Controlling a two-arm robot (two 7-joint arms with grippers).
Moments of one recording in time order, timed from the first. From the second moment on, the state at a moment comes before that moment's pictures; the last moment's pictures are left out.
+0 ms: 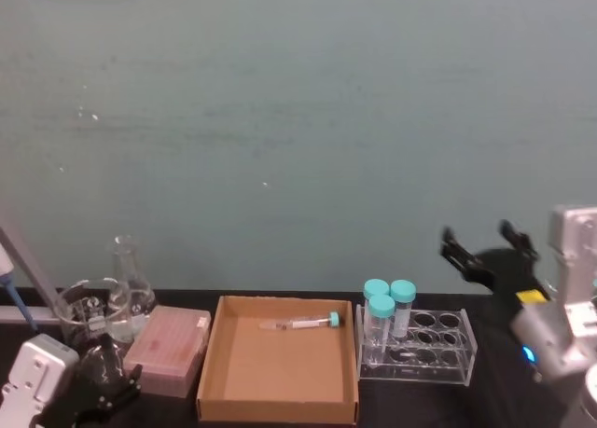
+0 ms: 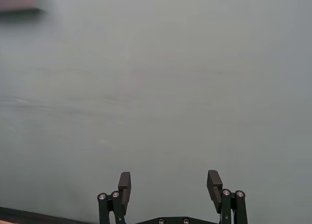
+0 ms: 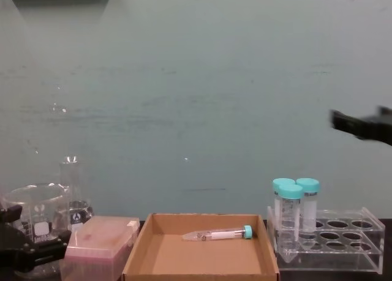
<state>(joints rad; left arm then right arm) -0.20 0.60 0.45 -1.41 -0.25 -0.12 0.03 0.47 0.22 -0.16 -1.16 0.22 -0.12 0.10</state>
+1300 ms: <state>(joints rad) -0.20 0.60 0.45 -1.41 -0.25 -0.12 0.03 0.34 0.23 -0.08 -1.23 0.19 -0.10 0.02</state>
